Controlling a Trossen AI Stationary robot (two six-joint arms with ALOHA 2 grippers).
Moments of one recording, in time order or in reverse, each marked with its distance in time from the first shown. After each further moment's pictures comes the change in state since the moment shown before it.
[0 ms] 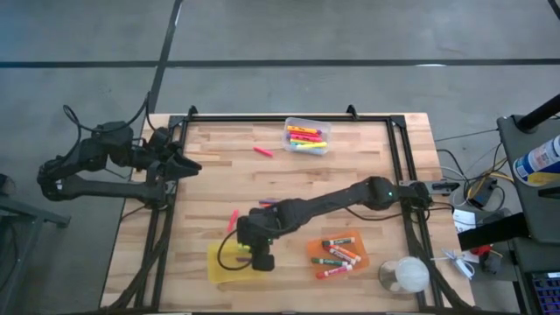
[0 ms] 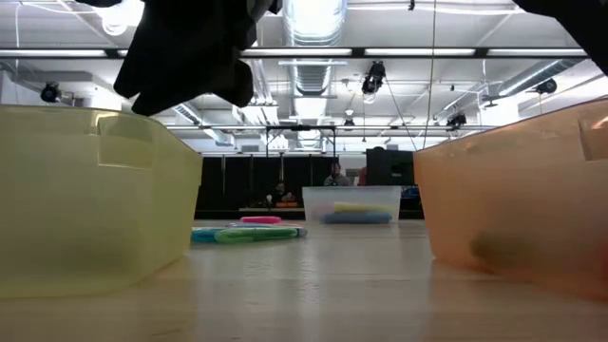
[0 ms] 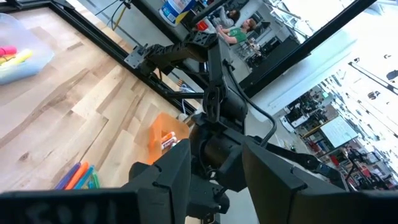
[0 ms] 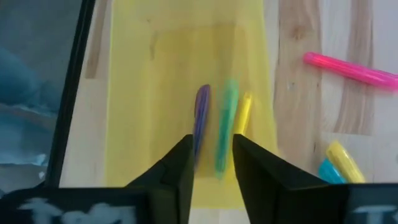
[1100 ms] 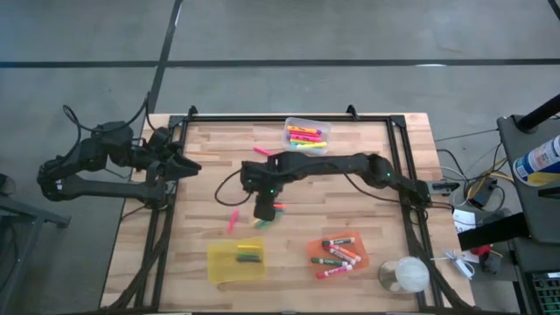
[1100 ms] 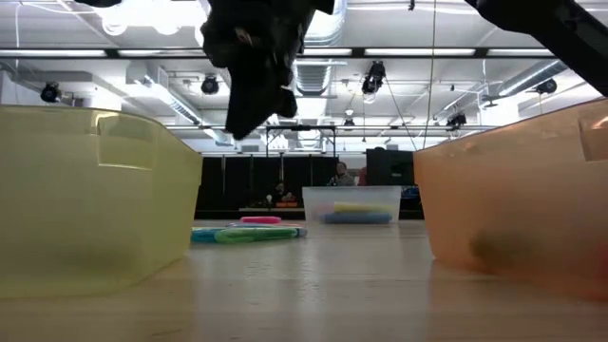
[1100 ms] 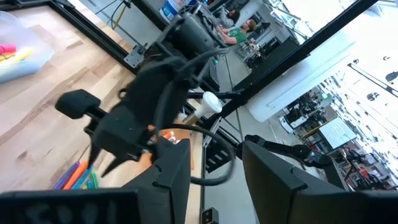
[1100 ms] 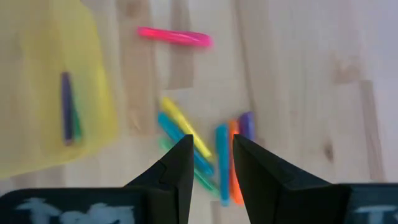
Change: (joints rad) left arm 0.000 -0.001 0.000 -0.001 0.000 -0.009; right arm -0.251 -0.050 0.047 -0.285 0.001 -0.074
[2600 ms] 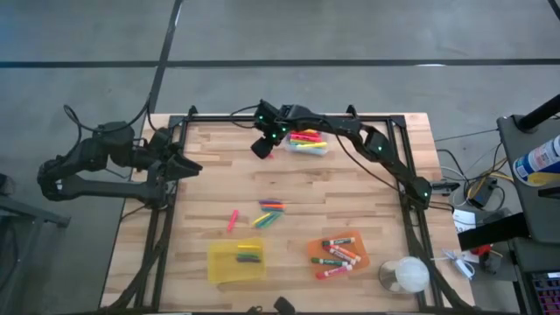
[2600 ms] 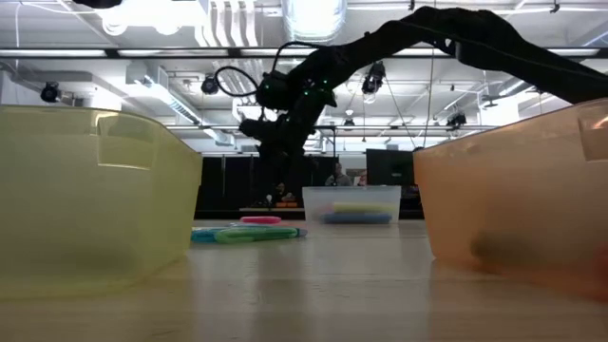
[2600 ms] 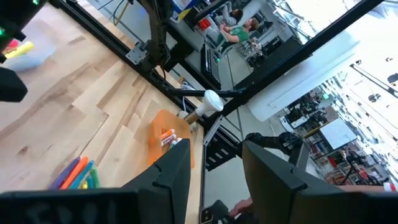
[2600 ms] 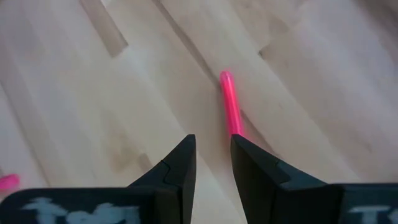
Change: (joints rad) left arm 0.000 0.005 0.000 -0.008 0.000 -0.014; right arm -0.415 0.092 -0.083 0.260 -0.071 0.138
